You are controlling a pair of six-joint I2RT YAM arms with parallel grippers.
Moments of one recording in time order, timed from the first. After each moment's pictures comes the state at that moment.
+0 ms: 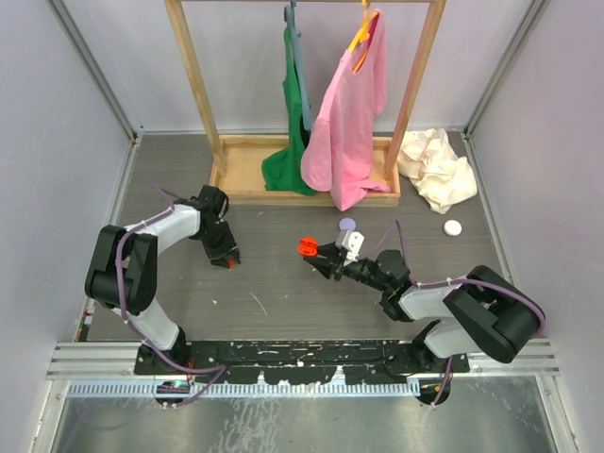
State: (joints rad) left arm -0.26 1.67 0.98 -0.69 0.12 -0.70; right arm 0.71 1.37 0.20 1.27 -0.42 -0.05
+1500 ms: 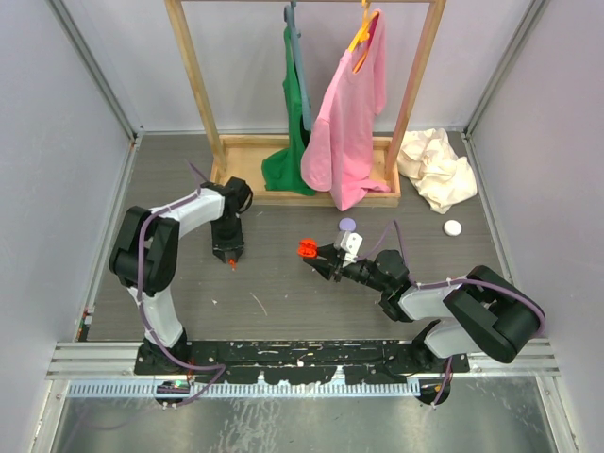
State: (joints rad) left arm -0.39 1.84 1.22 -0.91 -0.13 -0.55; right arm 0.71 1.37 0.20 1.25 -0.42 -0.07
